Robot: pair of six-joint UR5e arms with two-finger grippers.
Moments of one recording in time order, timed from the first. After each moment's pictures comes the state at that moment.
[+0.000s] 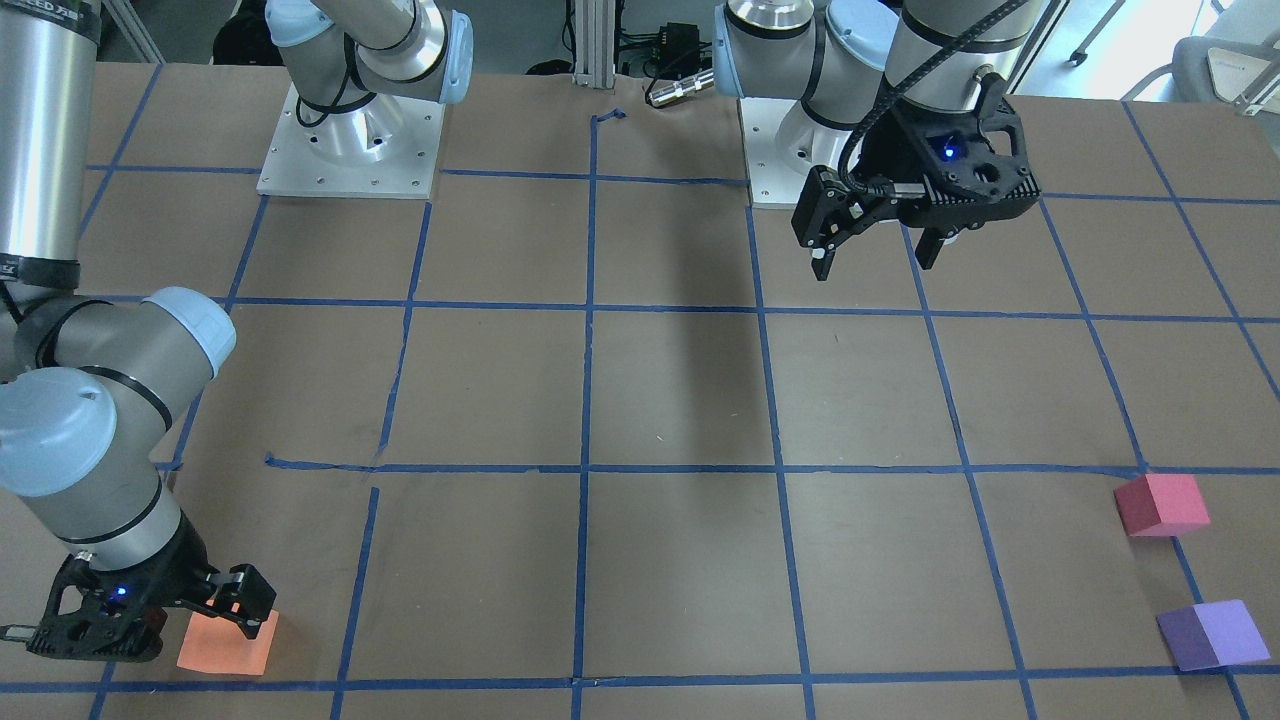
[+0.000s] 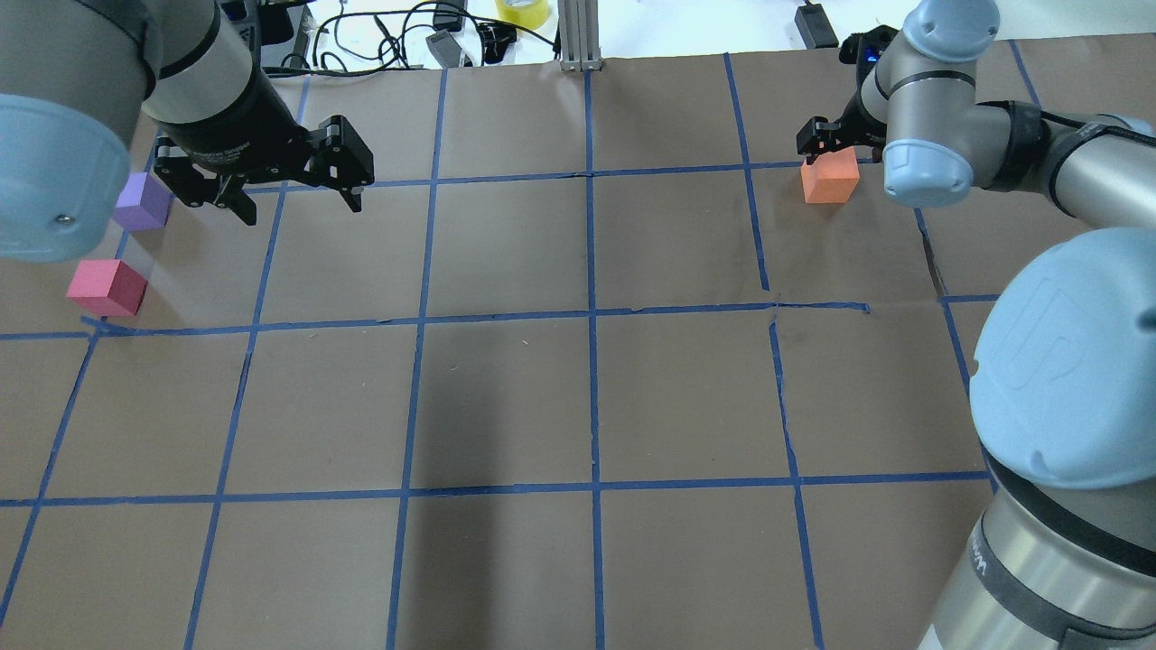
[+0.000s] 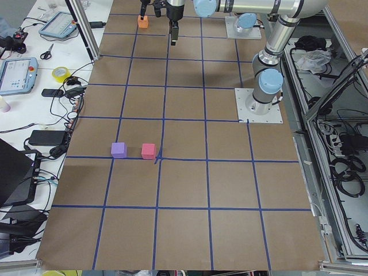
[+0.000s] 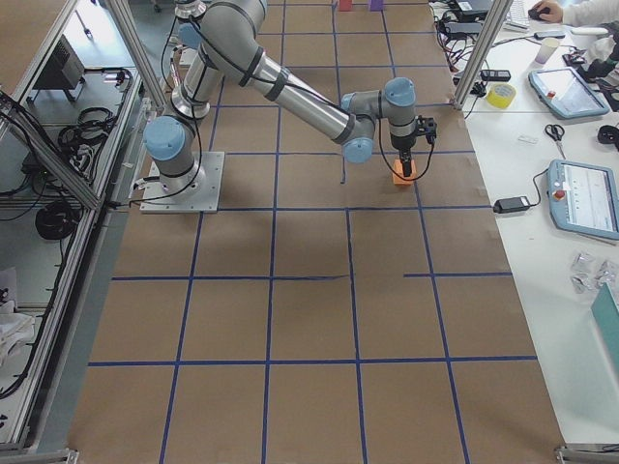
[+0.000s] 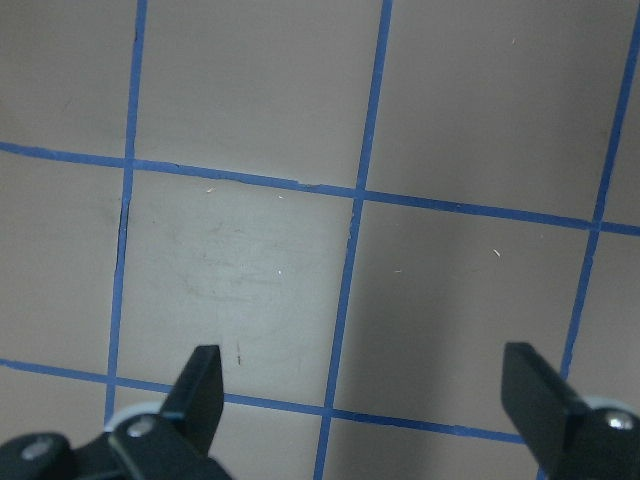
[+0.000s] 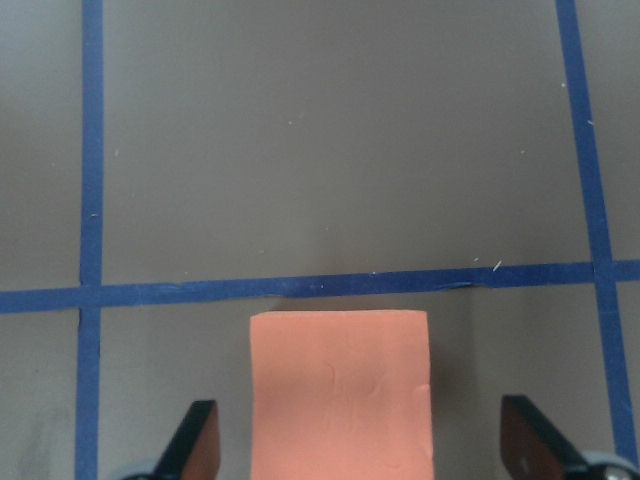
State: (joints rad) left arm -1.60 -1.54 -1.62 -1.45 1.63 -0.15; right arm 1.39 -0.97 1.57 -2.46 -1.54 -0.13
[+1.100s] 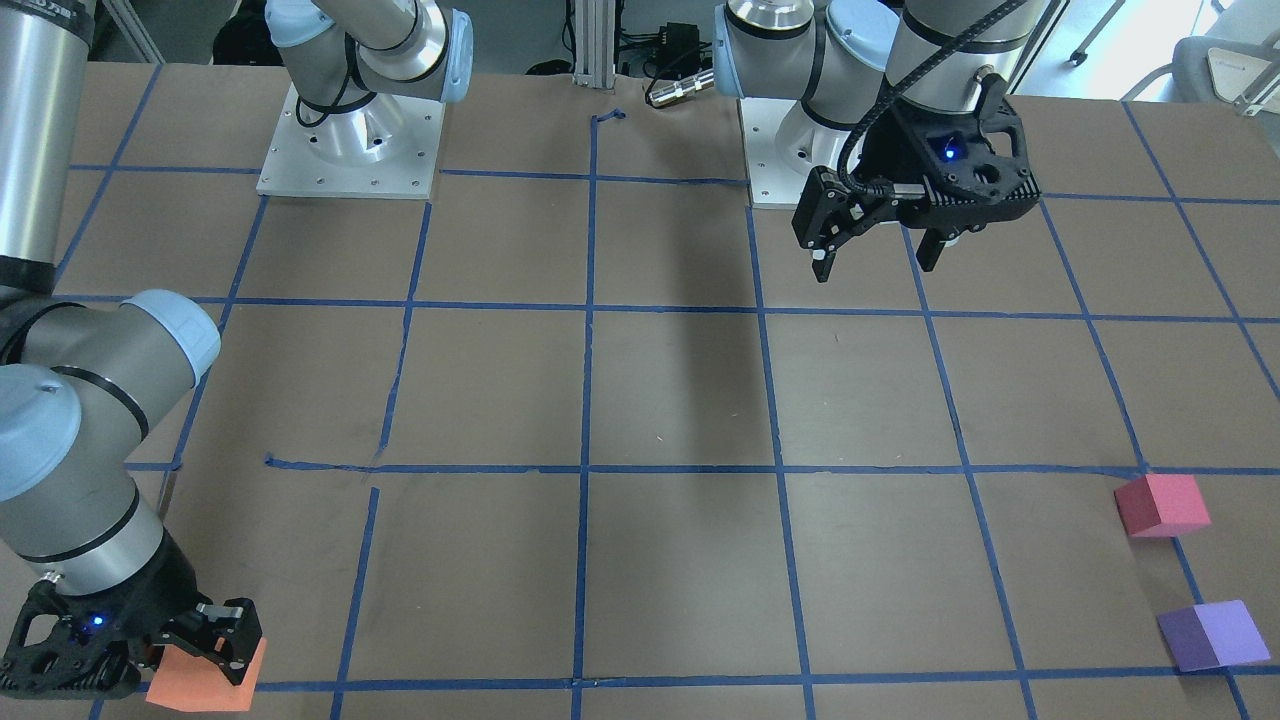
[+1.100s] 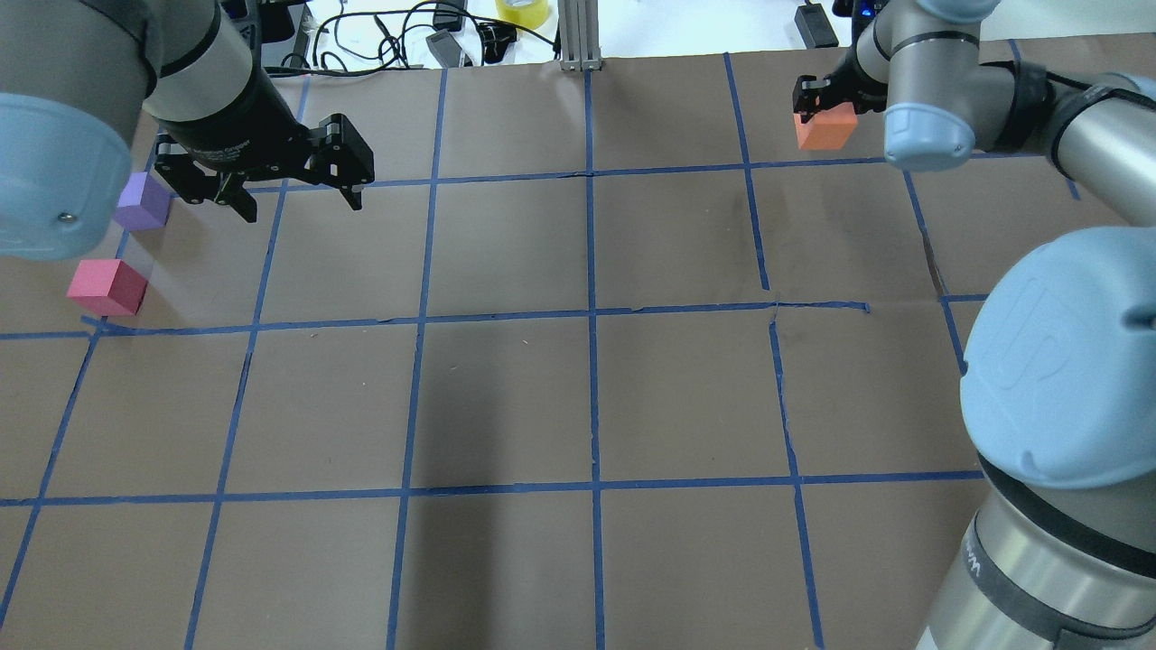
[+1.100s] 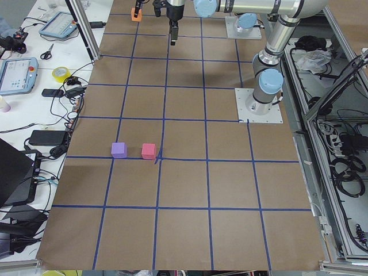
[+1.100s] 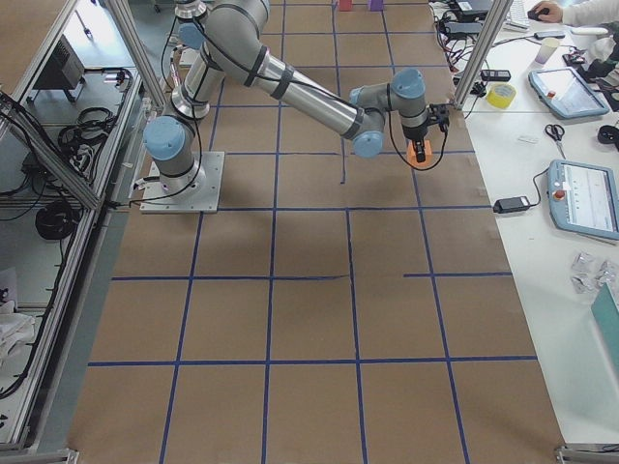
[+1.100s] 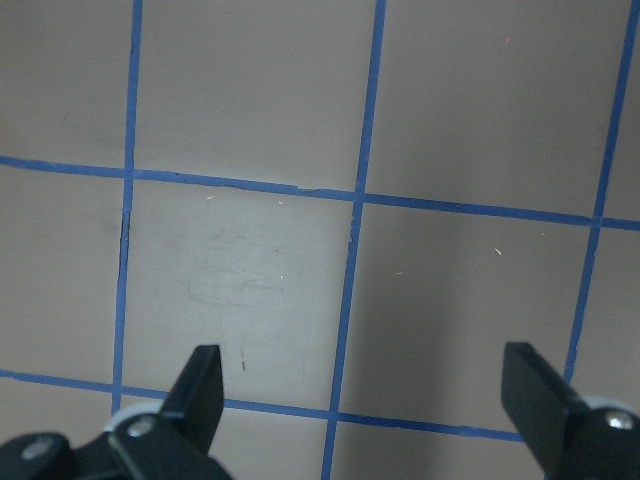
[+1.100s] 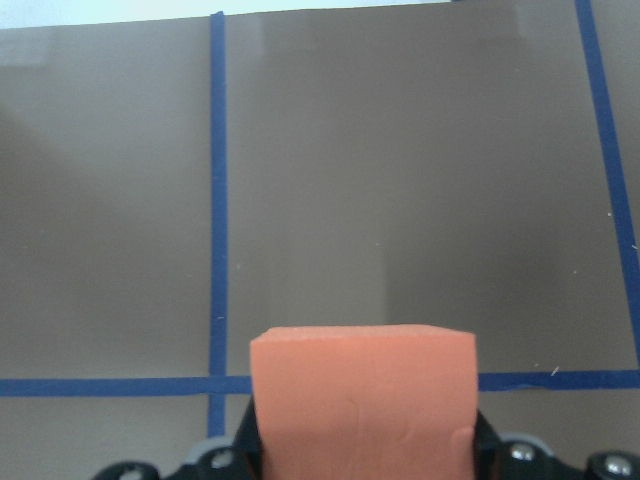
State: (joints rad) left arm -1.60 -1.54 -1.62 -1.44 1.63 -0.15; right arm 1.43 -0.98 1.44 -2.40 -1.46 -0.10
